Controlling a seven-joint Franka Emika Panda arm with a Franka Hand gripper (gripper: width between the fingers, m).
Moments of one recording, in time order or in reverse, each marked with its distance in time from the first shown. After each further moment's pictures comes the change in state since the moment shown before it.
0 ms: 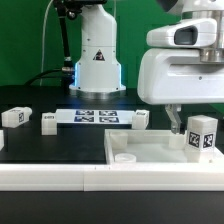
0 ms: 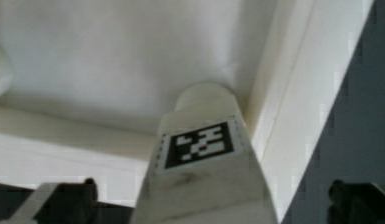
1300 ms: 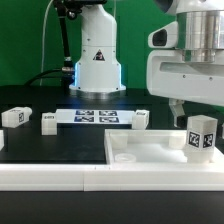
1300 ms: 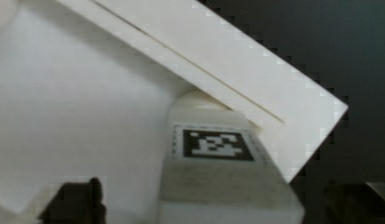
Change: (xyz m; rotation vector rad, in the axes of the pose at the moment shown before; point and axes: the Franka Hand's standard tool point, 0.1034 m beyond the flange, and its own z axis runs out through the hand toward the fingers) arm 0.000 -0.001 -0.001 0.044 -0.017 1.056
